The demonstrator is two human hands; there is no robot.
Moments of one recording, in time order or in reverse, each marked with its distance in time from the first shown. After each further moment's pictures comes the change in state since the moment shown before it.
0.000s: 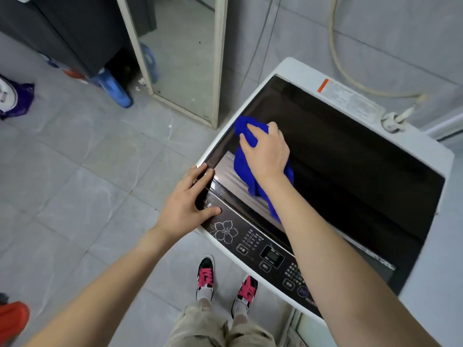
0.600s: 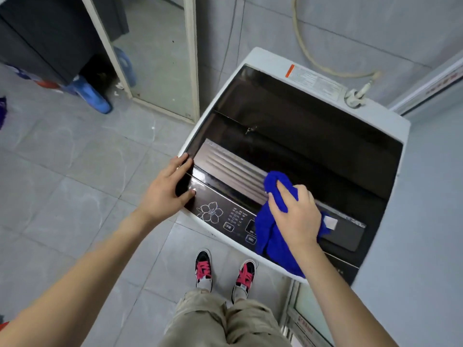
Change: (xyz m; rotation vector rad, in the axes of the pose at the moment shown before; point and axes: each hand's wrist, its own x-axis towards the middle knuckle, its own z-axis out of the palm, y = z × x) left_hand -0.001 0.002 -0.020 0.038 -0.103 0.030; right_hand -0.178 0.106 -0.045 -0.175 0.088 0.027
